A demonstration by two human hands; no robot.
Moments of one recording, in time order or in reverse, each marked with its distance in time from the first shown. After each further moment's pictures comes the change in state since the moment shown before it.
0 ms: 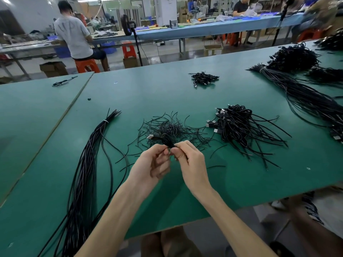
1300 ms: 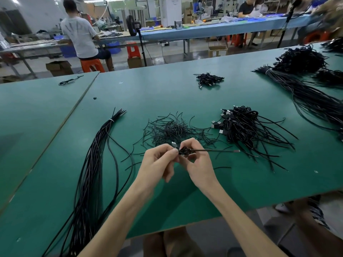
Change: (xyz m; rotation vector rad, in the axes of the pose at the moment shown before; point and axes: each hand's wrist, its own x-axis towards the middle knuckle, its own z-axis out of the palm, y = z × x) left_hand -0.013 -0.005 -0.002 0.574 0.011 0.460; right_hand 0.004 0.000 -0.004 0.297 -0.091 0.147
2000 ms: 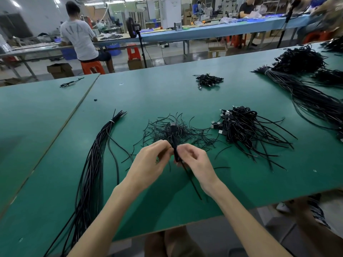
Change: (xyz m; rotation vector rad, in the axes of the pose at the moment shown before) left_hand 0.018 -0.014 -0.028 0.741 0.002 0.417; right_hand 0.002 0.001 -0.006 0.134 -0.143 0.145
